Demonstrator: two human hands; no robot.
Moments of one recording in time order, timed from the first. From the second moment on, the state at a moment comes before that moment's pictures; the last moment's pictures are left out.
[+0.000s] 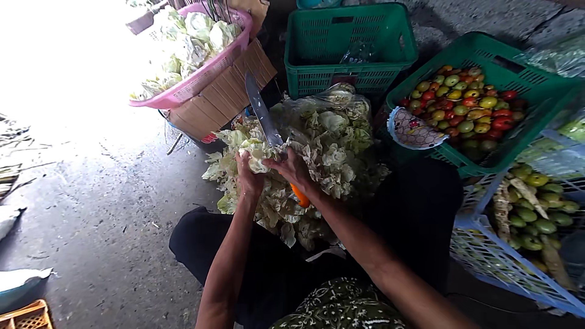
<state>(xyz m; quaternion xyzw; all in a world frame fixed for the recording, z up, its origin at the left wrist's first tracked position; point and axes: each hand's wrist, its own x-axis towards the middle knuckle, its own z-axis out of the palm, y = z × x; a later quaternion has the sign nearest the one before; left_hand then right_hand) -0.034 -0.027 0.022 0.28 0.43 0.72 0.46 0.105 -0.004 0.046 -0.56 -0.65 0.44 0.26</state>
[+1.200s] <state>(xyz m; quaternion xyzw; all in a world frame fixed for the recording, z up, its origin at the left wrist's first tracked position) -0.032 -0.019 0.021 0.09 0.31 0.73 0.60 0.131 -0.005 0.082 -0.53 -0.74 0.35 0.22</state>
